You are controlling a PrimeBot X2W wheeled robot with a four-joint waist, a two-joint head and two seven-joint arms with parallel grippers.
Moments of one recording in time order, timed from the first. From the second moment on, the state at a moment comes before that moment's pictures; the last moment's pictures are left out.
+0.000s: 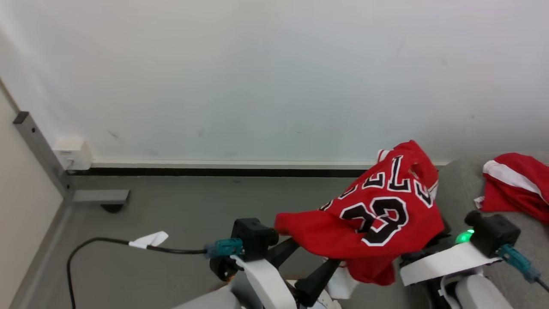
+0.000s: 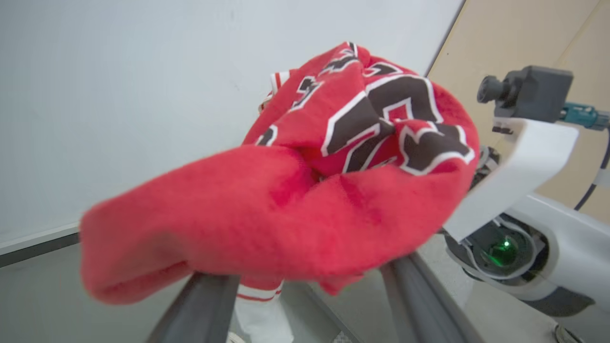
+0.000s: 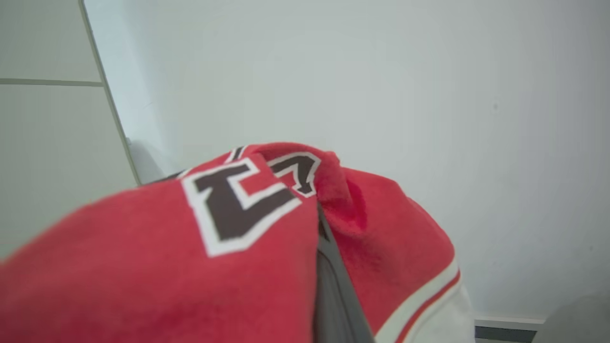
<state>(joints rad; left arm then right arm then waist) -0.64 0.40 -1.17 0.02 -1.01 0.12 -0.16 -0.30 -0.06 0.30 0.30 0.50 0.13 -0.26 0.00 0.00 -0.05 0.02</state>
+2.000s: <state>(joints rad) -0.88 0.56 -1.15 -0.09 -0.81 0.08 -0.14 -0.60 -0.42 -0.28 0.41 0.38 0.13 0.16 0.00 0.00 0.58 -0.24</state>
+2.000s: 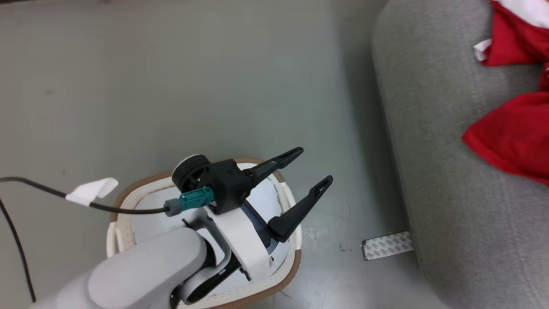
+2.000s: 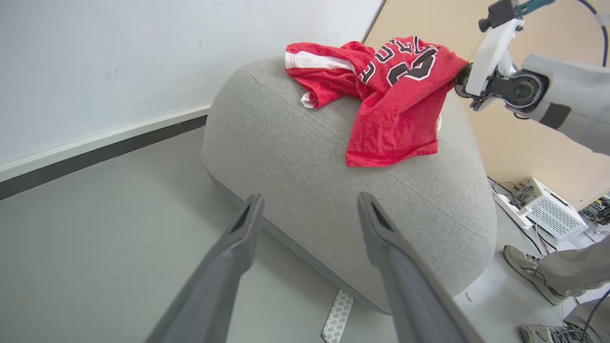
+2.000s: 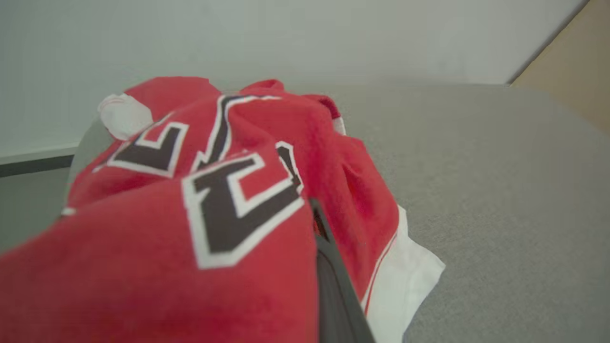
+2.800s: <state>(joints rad) -0.68 0.58 -1.09 -0.03 -0.91 0.14 -0.24 -0.43 -0.57 -0.01 0.30 0.41 0.13 0.64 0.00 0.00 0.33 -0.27</state>
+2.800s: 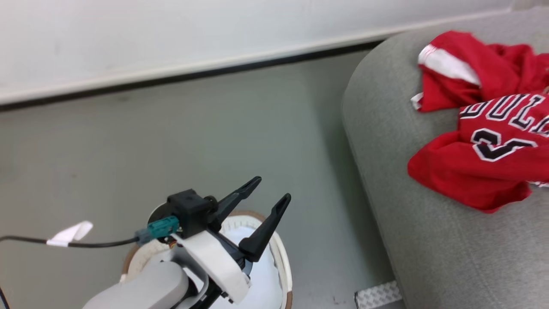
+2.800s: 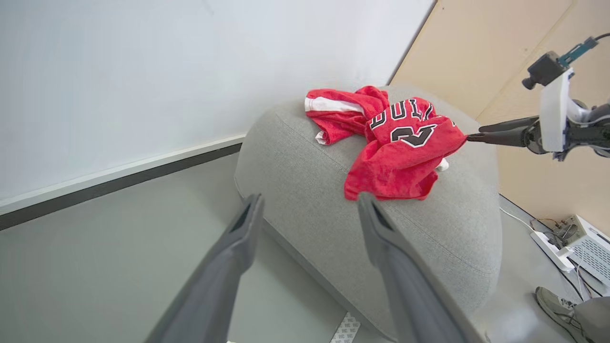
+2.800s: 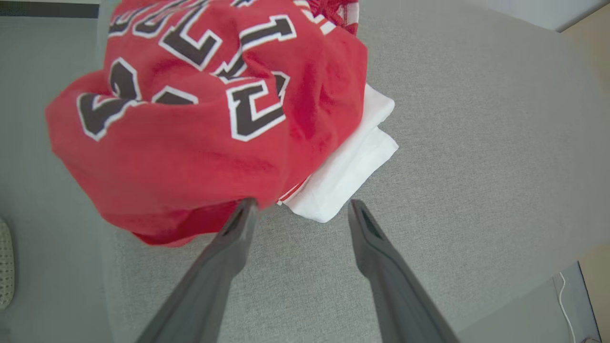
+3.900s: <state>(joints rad) -0.06 0.50 -0.30 -0.10 -0.68 0.23 -0.26 -0.09 -0.20 0.06 -0.02 0.38 0.13 0.12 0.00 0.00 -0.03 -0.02</state>
